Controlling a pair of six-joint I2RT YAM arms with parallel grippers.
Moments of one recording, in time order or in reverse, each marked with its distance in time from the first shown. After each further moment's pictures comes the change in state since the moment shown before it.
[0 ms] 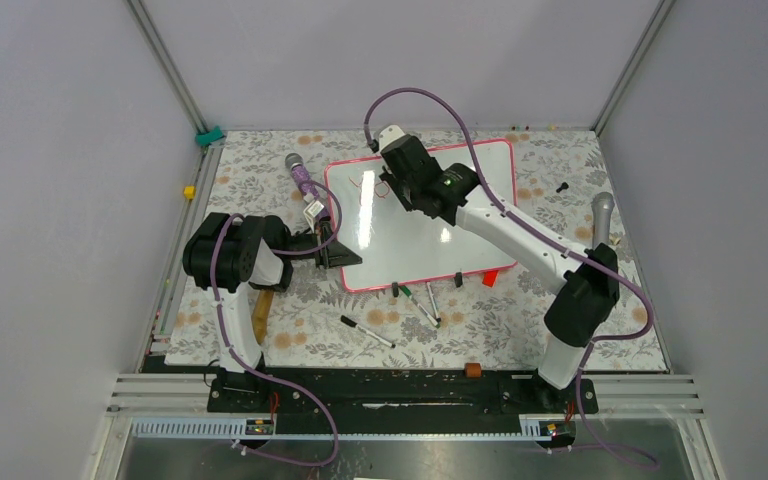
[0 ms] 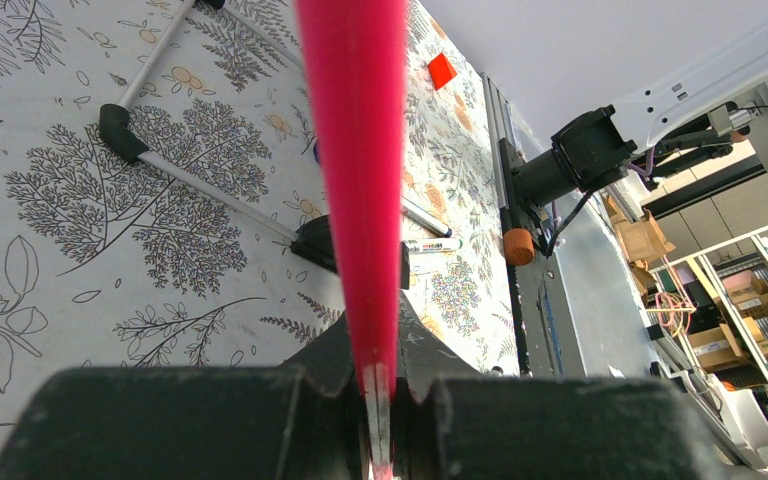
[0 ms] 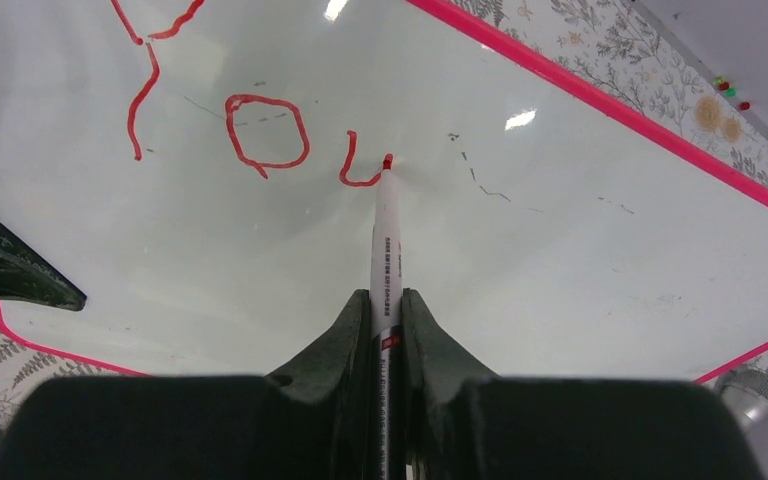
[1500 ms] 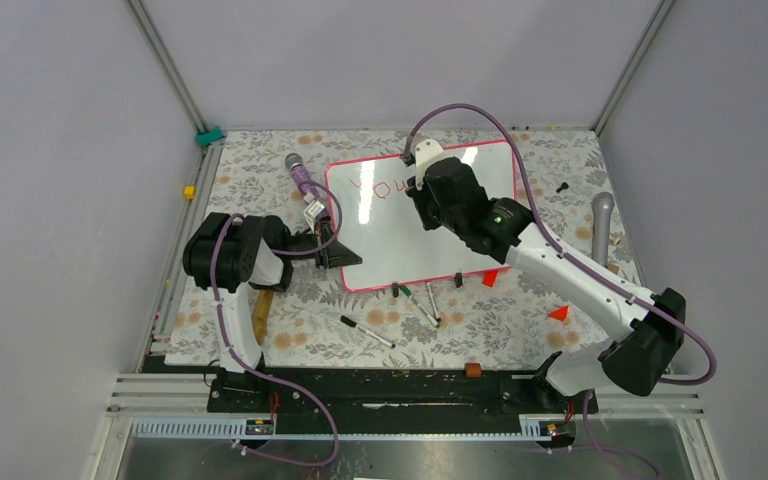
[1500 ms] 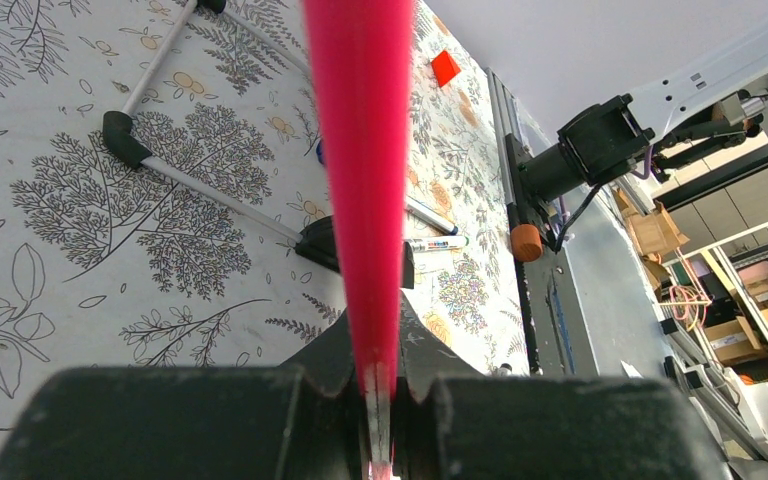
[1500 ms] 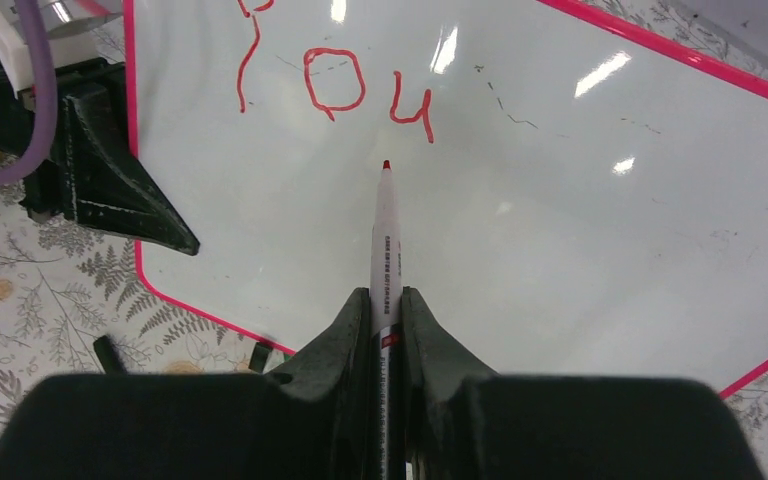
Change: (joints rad) left arm 0.000 0.000 0.000 0.006 0.000 0.026; right arm 0.001 -0.344 -0.354 0.185 -0.137 0.088
